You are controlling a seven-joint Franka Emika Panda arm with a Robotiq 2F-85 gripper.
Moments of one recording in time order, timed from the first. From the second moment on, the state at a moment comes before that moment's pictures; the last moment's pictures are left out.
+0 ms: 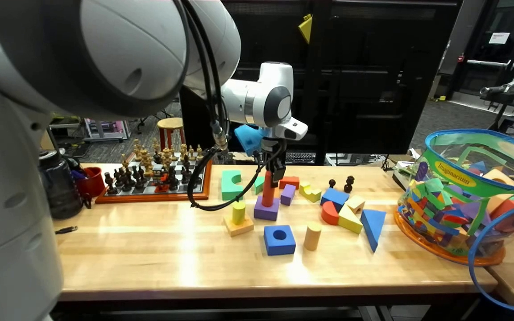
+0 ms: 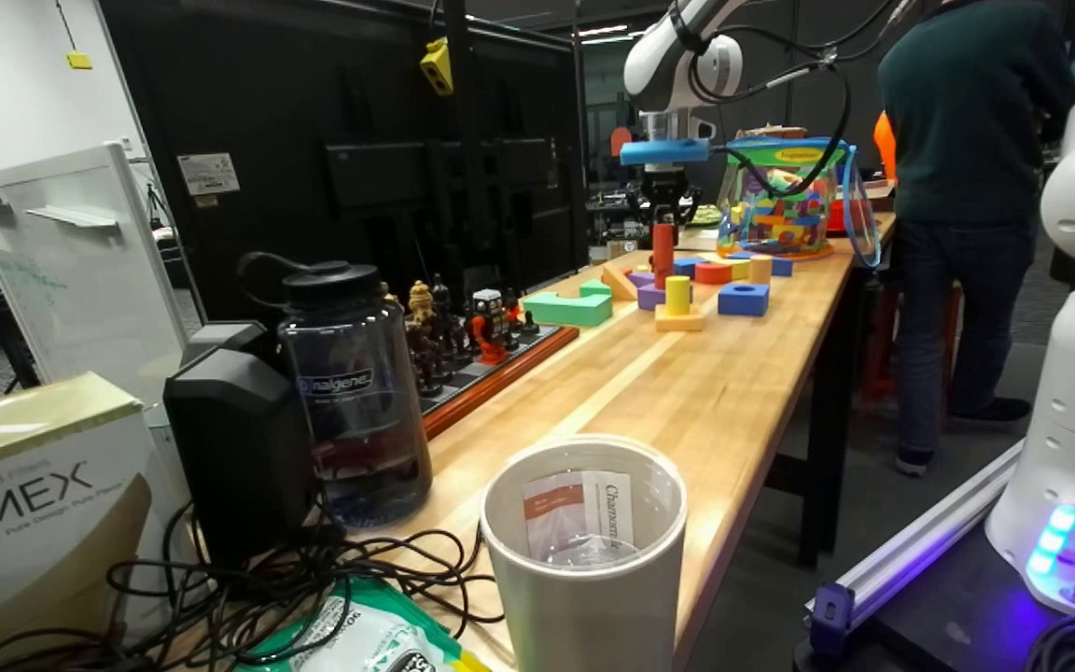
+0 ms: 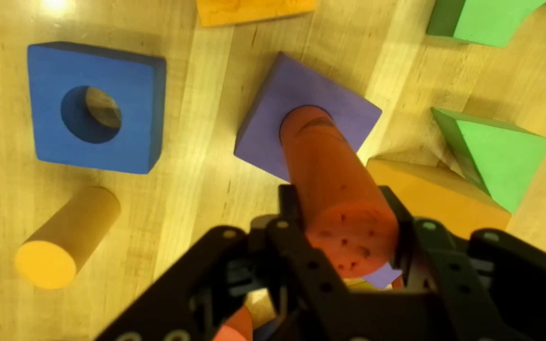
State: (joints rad) arm -0.06 0.15 -0.04 -1.95 -0.02 2.19 0.81
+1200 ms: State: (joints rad) arm -0.06 0.06 -0.05 -2.10 -0.11 2.36 0.81
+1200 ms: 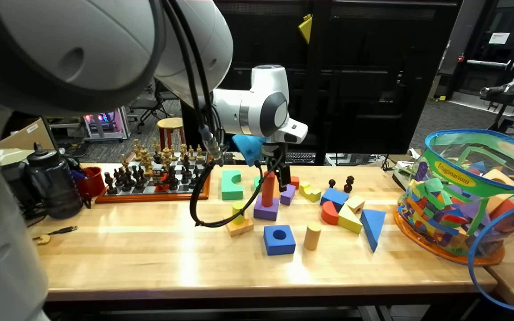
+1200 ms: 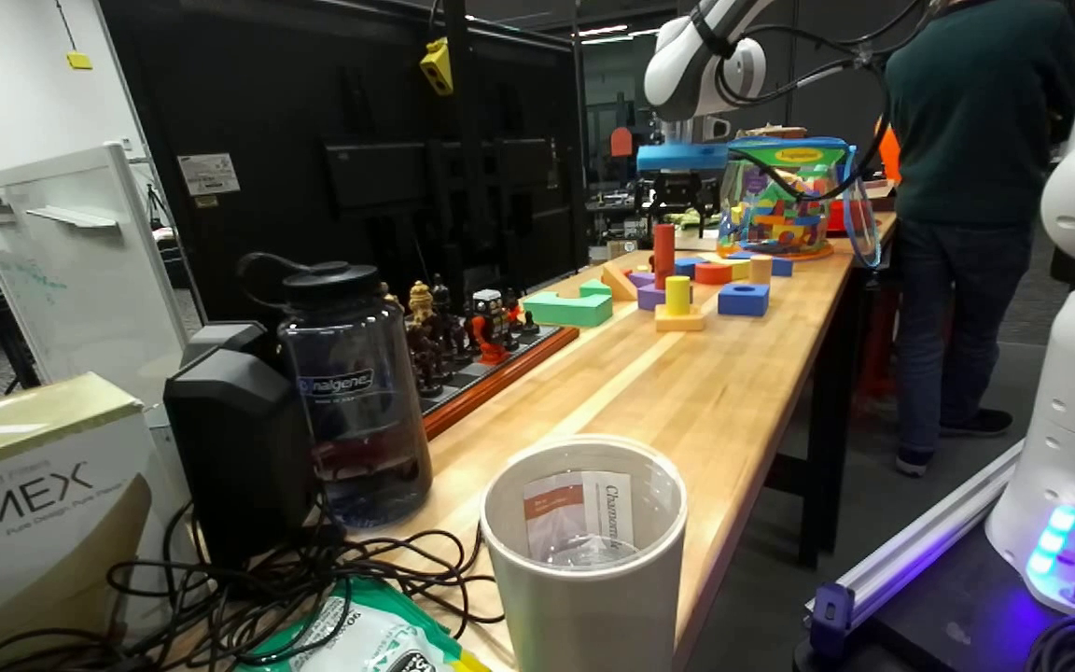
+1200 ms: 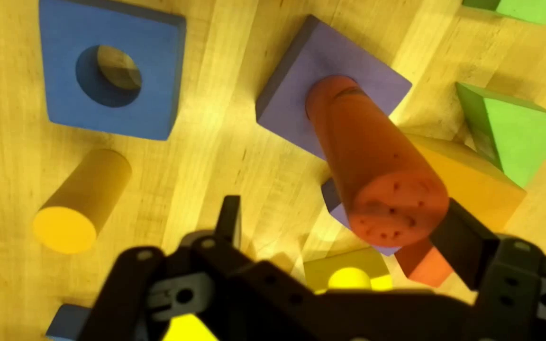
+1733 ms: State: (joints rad) arm -0.05 -0.07 -0.05 -2.15 -0.12 2.47 0.81
